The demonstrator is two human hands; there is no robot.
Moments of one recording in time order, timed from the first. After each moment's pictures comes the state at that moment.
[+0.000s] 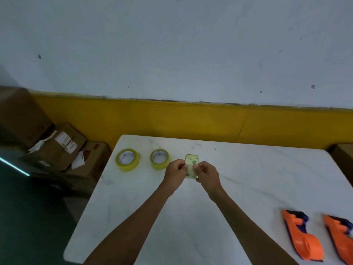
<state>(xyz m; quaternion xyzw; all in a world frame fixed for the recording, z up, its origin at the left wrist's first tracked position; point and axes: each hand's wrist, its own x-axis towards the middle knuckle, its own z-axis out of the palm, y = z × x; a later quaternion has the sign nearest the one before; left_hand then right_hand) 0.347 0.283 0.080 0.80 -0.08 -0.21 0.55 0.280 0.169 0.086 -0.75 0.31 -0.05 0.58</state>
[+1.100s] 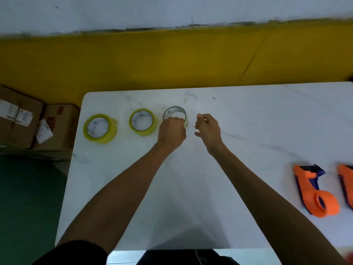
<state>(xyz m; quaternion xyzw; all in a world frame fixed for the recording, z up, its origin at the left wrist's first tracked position) 0.433 0.225 -0.009 0.93 -0.33 -0.08 0.14 0.359 0.120 -0.001 -0.67 0.43 -0.06 0.60</state>
